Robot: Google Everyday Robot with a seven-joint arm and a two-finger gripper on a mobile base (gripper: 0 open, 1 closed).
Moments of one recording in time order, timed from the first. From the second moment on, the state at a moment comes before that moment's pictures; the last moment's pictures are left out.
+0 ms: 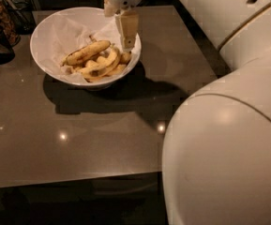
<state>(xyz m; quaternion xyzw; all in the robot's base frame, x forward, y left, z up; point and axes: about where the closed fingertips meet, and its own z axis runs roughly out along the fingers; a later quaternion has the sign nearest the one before) 0.652 0.027 0.971 -0.82 0.55 -0.05 0.14</state>
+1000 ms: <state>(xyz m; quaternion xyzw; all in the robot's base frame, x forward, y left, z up) 0.648 0.045 0.979 -0.84 0.53 -0.07 0.13</state>
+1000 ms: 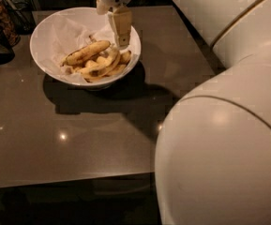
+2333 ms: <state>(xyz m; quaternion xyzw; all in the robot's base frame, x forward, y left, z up) 0.654 0.026 0.962 -0.83 0.54 -0.07 0.12</state>
